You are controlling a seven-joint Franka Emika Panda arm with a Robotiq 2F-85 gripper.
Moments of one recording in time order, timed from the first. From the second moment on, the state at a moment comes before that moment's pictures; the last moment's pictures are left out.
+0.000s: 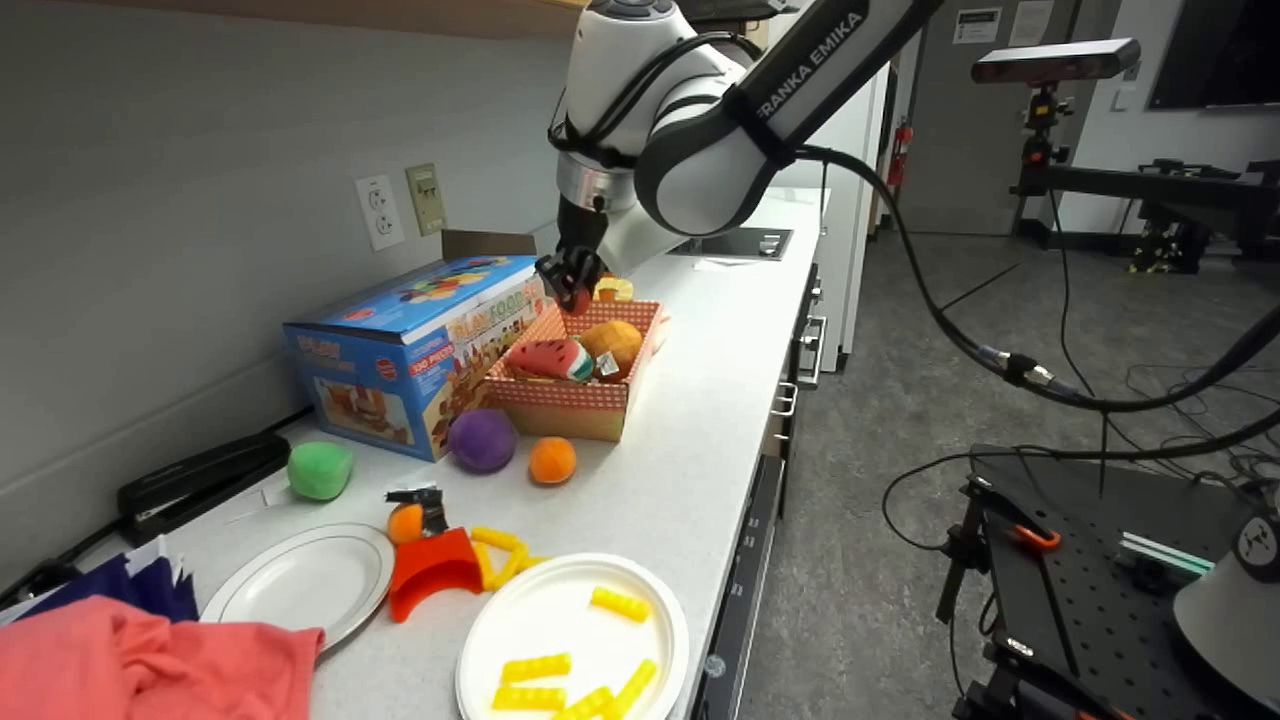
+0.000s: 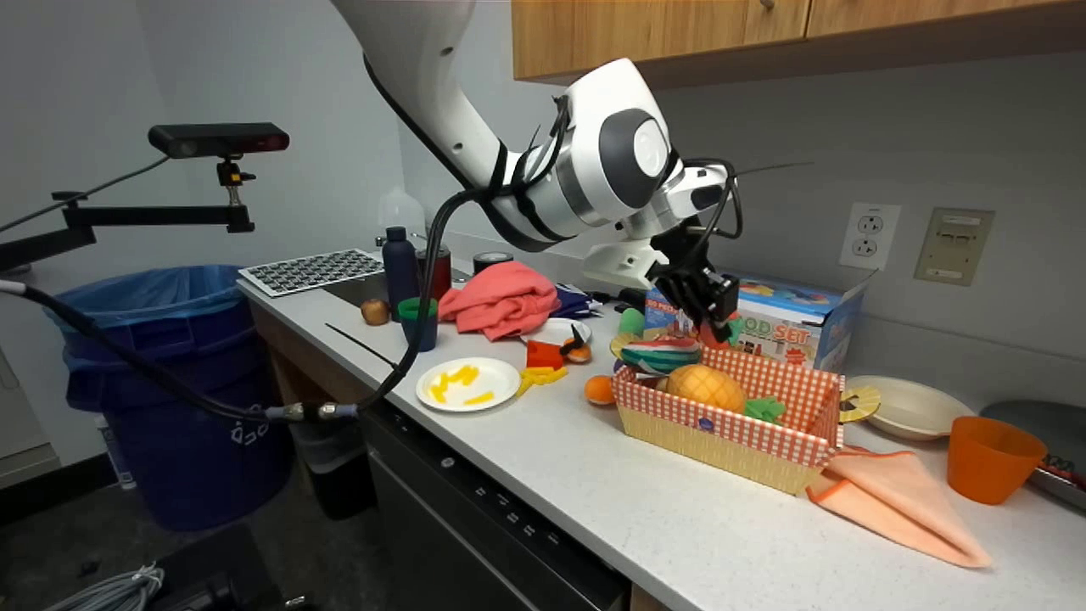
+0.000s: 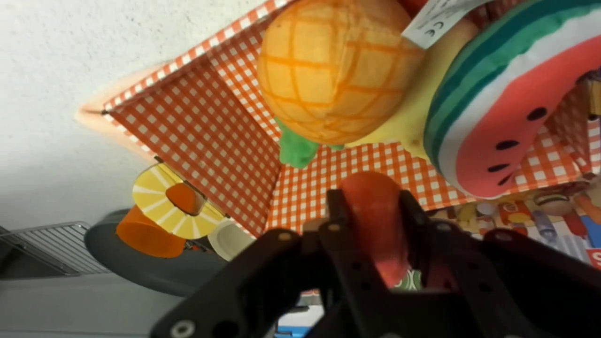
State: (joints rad) arm 0.11 0.34 -0.22 -1.94 -0.45 2.71 0.59
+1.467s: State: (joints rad) arm 0.18 0.26 0.01 -2.05 -0.21 2.70 0.37
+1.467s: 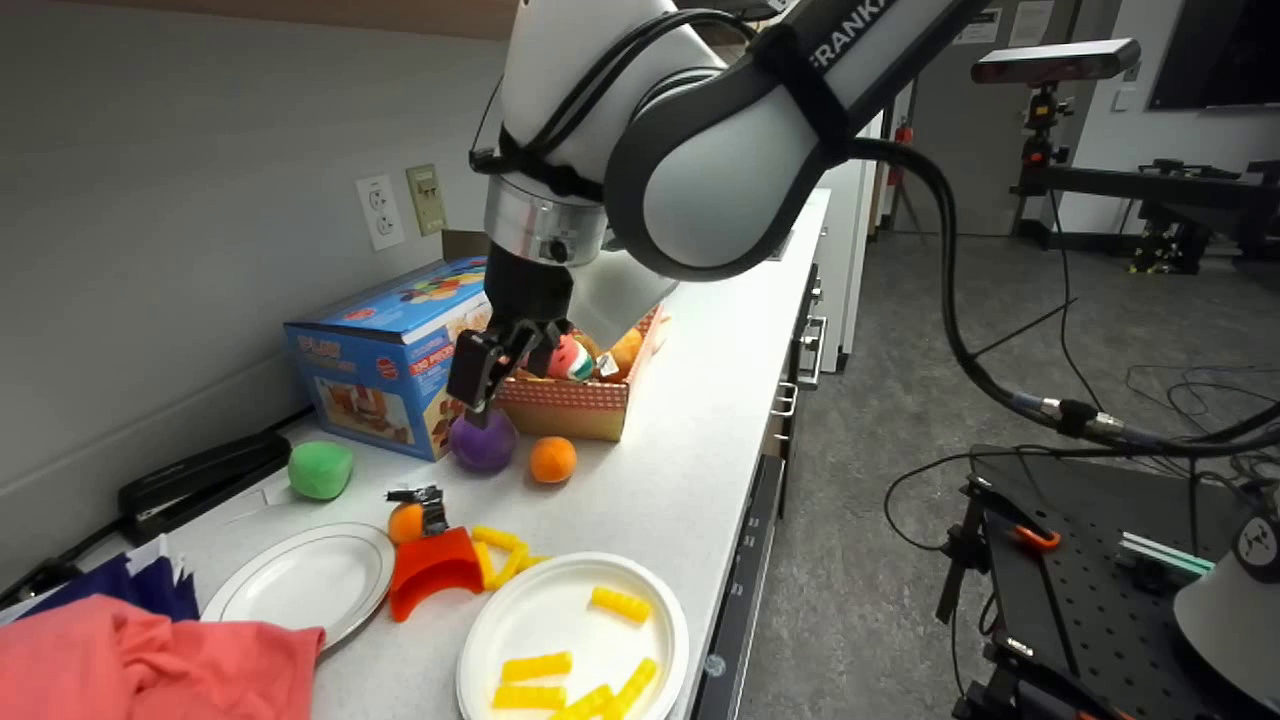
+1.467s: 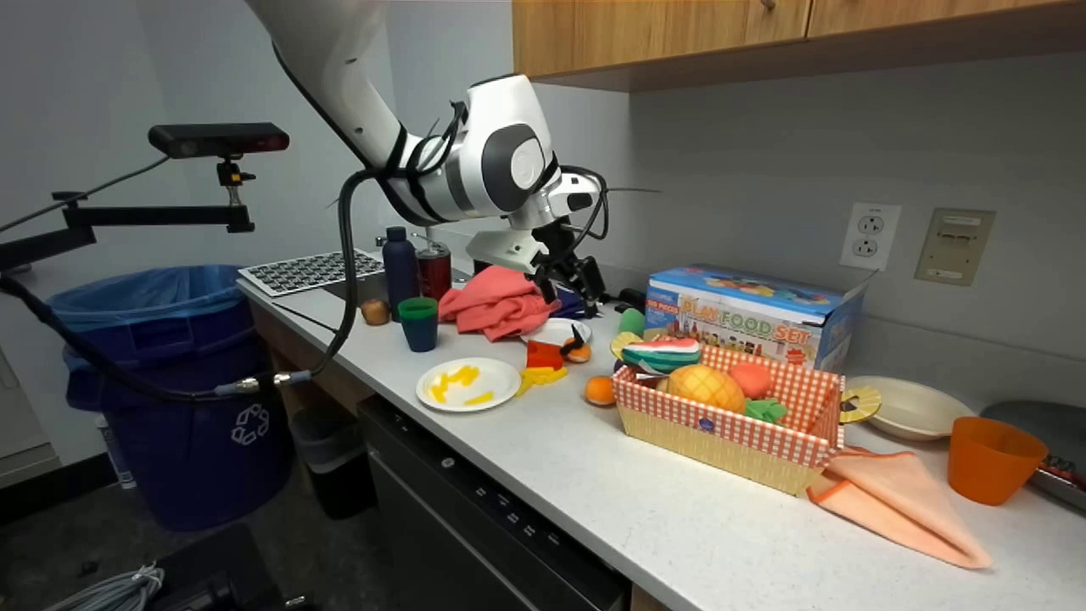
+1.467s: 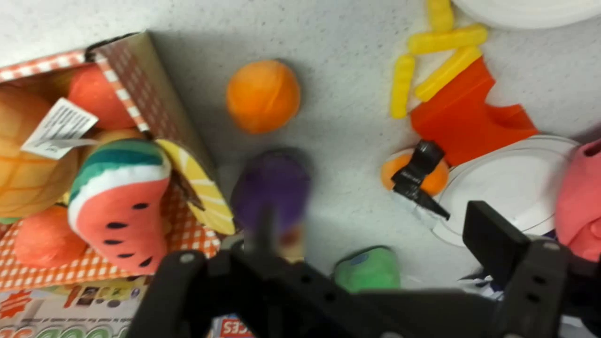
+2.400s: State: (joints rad) arm 0.15 0.43 -0.03 -1.95 -0.15 2.63 0.29
